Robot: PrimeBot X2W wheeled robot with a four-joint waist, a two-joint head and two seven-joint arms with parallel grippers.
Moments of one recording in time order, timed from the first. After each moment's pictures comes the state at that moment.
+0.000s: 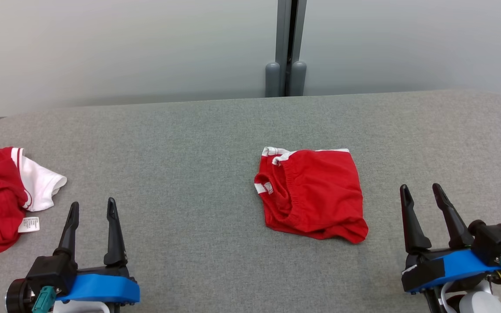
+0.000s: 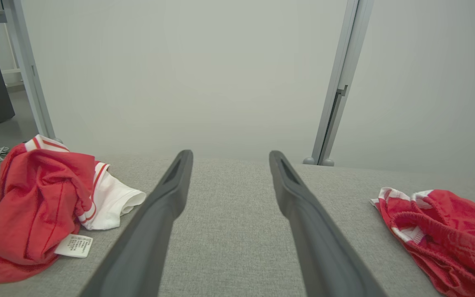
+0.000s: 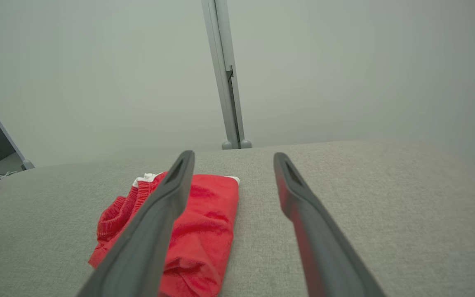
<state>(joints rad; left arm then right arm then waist) -0.04 0.05 0.06 0.21 -0.13 -0.09 -0.26 -0.10 -0.05 -0.04 0.16 0.20 0.13 -0.18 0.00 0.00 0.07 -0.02</state>
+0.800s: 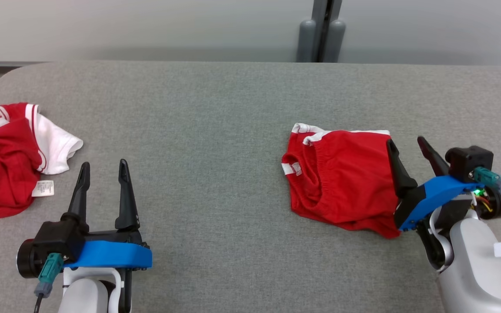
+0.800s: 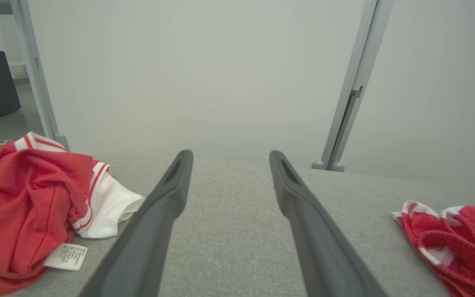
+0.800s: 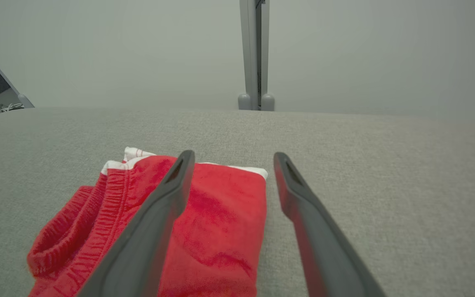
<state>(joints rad) -0.16 0.05 0.00 0.21 -0.17 -0.07 -0.26 -0.45 -0.10 -0.01 0.49 0.16 0.13 -0.03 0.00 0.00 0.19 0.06</state>
